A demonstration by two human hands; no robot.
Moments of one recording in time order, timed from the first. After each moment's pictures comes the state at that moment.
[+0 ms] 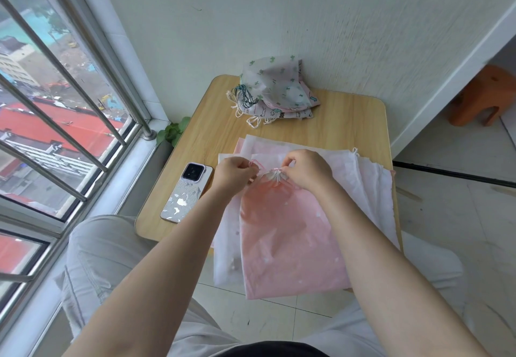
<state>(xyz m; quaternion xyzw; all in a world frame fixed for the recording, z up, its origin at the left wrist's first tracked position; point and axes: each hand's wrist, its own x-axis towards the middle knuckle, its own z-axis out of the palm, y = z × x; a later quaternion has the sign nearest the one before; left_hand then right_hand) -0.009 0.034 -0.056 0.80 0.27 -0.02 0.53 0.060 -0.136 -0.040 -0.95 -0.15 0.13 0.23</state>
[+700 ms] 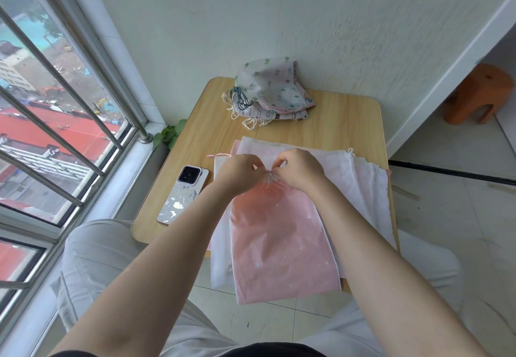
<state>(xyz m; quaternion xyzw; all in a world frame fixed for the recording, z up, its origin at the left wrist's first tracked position) 0.006 0.023 -0.039 0.94 0.12 -0.07 0.30 0.061 -0.130 -0.036 -0.94 -0.17 0.14 0.25</state>
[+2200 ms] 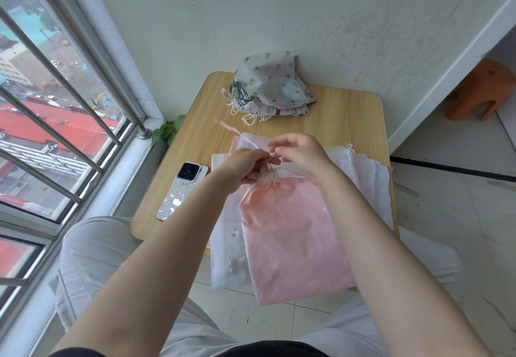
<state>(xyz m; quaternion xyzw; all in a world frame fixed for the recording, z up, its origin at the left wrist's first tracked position) 0.017 0.022 -0.034 0.67 0.20 -0.19 0.69 0.066 -0.133 -0.020 -0.78 -0.10 0.22 0.58</state>
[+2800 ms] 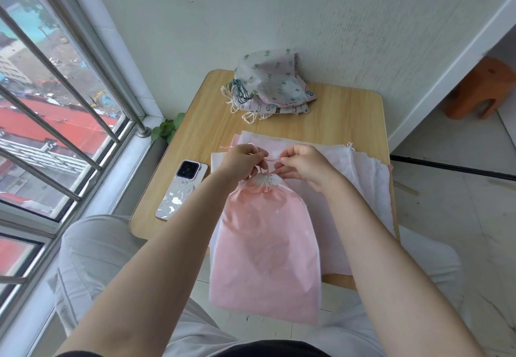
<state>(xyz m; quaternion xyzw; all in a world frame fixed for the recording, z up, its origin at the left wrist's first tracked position) 0.012 0.022 -0.039 0.75 0.21 -0.09 0.62 0.058 -0.142 -0.030 -0.74 -0.01 0.31 0.60</state>
